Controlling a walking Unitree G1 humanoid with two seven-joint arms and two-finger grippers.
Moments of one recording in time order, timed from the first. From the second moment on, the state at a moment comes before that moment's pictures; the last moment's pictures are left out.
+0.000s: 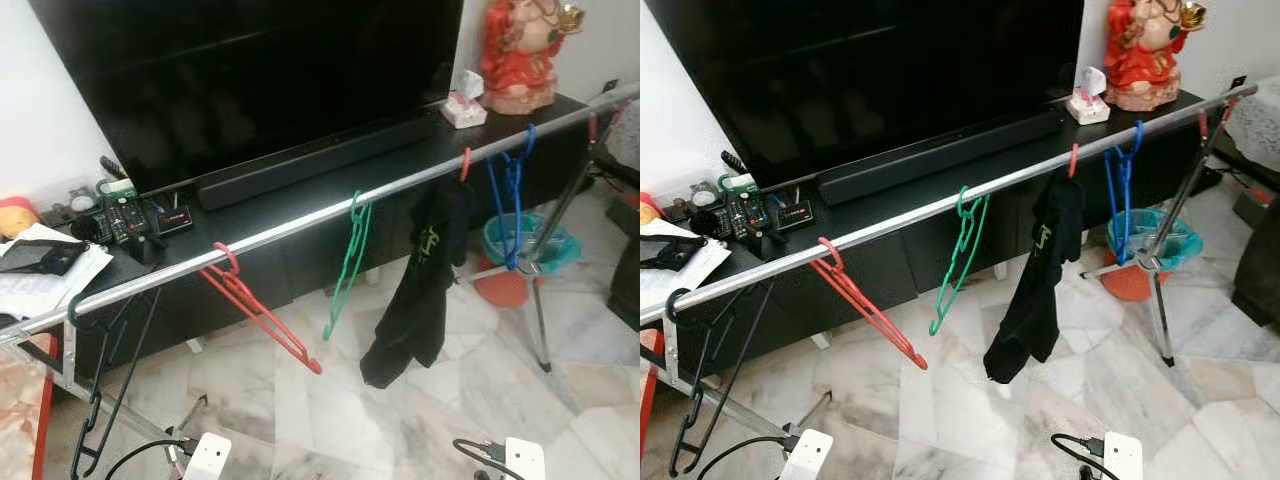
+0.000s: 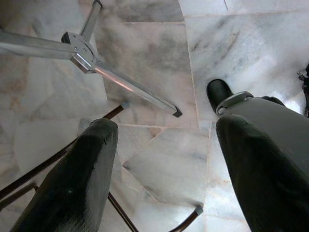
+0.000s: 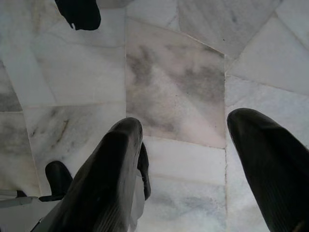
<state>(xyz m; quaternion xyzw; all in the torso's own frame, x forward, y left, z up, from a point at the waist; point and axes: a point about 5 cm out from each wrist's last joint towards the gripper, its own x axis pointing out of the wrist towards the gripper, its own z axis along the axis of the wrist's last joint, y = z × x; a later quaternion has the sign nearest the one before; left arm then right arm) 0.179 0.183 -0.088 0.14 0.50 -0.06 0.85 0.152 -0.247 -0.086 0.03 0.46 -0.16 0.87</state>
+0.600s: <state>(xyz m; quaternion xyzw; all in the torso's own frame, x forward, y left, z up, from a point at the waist) 0.169 0.190 -0.091 0.14 0.52 -0.05 0.84 0.146 -0.251 -0.087 0.03 0.47 -0.16 0.87</state>
